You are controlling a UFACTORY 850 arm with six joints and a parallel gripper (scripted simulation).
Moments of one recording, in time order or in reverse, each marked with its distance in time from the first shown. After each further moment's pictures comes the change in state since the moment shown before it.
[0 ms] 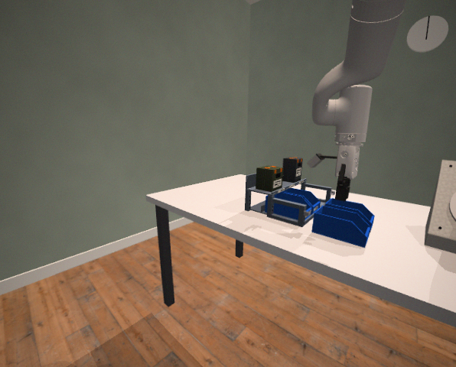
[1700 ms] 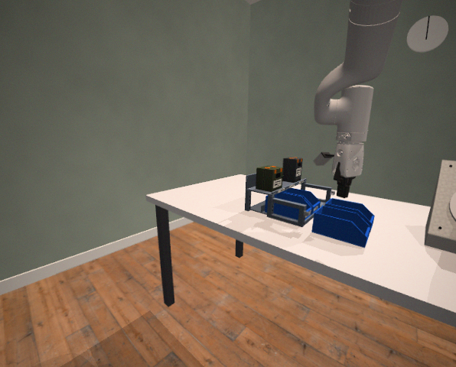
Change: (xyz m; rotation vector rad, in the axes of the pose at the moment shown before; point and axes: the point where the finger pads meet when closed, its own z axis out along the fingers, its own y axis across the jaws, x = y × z) arm 0.002 0.015 -0.002 0.006 0.011 0.347
